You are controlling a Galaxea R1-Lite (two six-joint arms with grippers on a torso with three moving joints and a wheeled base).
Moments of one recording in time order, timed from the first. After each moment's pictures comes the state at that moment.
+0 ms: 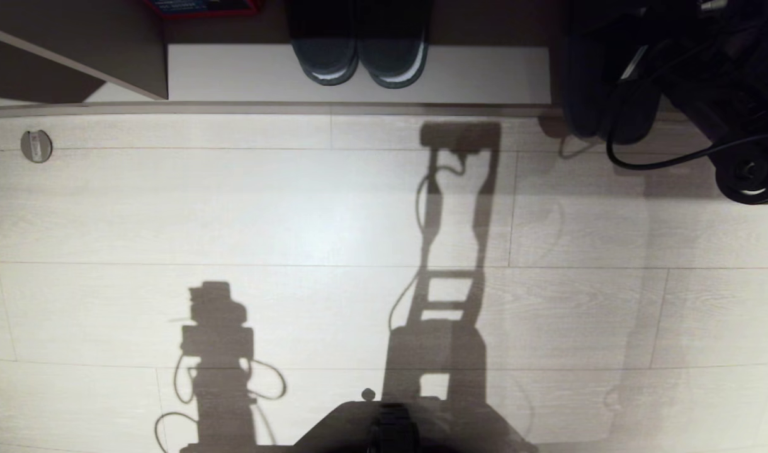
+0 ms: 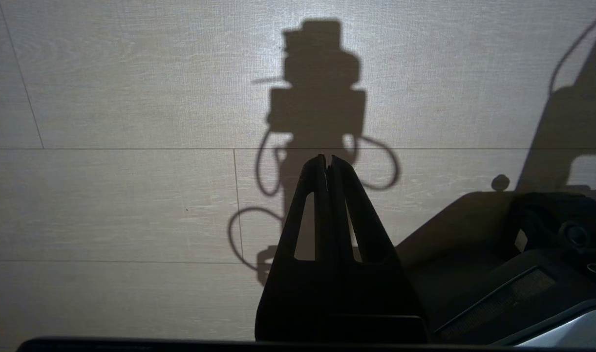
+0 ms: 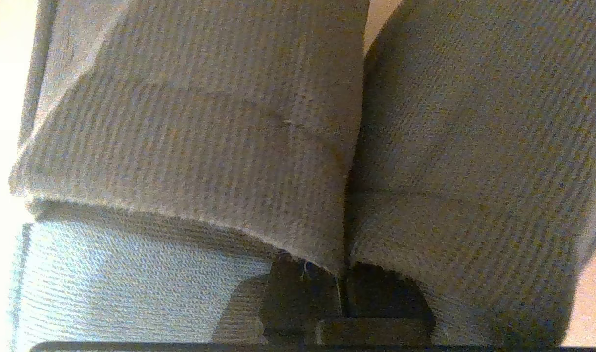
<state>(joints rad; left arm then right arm) 0.00 0.00 0.00 0.00 0.00 0.00 0.00 1.90 -1.57 -0.92 0.24 -0.14</state>
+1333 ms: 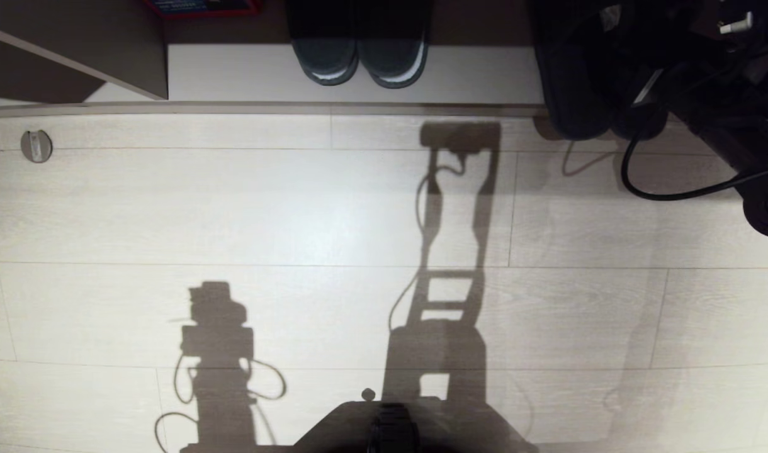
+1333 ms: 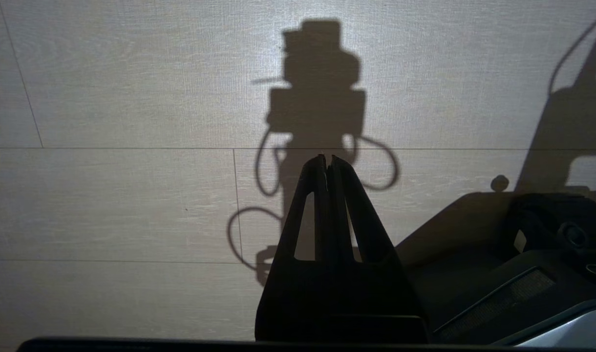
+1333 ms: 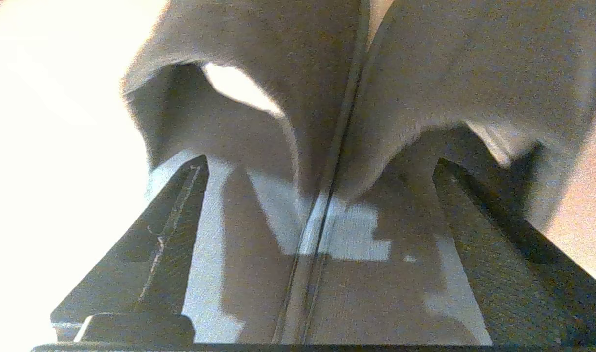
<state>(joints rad) 0.00 0.00 0.00 0.00 0.00 -0.01 0.00 1.77 -1.30 -1.00 0.23 -0.13</state>
